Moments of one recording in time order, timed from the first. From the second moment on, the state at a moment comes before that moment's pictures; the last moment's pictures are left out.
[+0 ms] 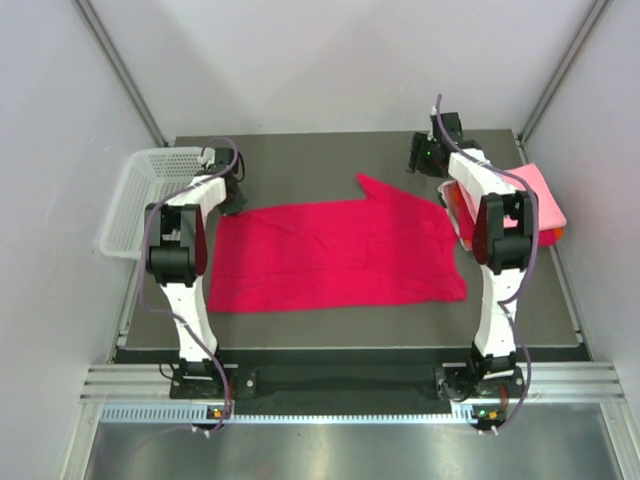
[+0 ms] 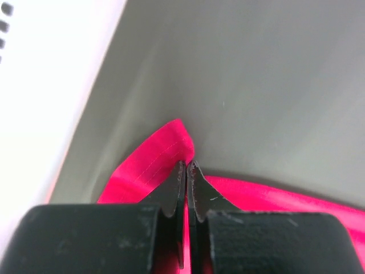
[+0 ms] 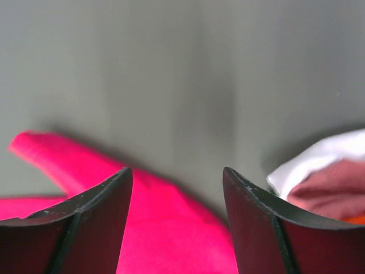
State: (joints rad) left arm -0.05 2.08 1.52 -0.49 -0.26 -0.49; right arm 0.14 2.16 1.81 -0.45 -0.03 0.28
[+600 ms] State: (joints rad) left arm -0.06 1.94 1.45 -0.47 -0.23 -0.49; right arm 0.19 2.34 1.96 -0.60 -0.15 0.23
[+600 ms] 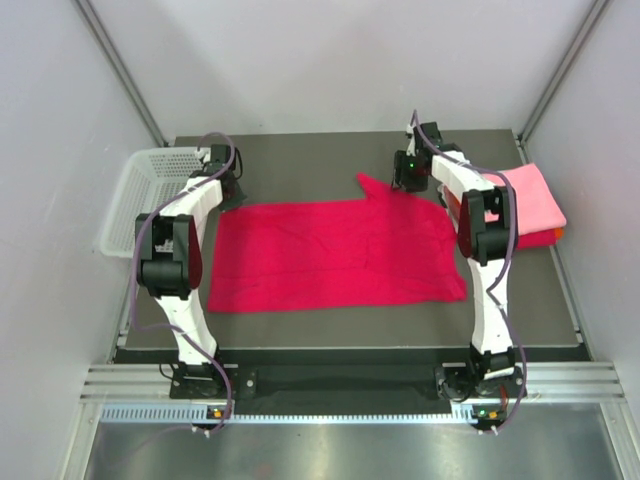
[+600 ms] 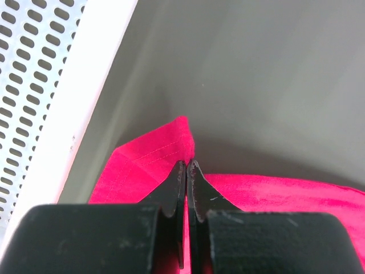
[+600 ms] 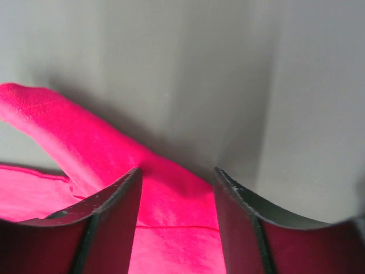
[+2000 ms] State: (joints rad) left arm -0.07 1.93 1.39 -0.46 -0.24 -0.48; right arm 0.47 1.74 1.13 -0.24 0.40 0.21
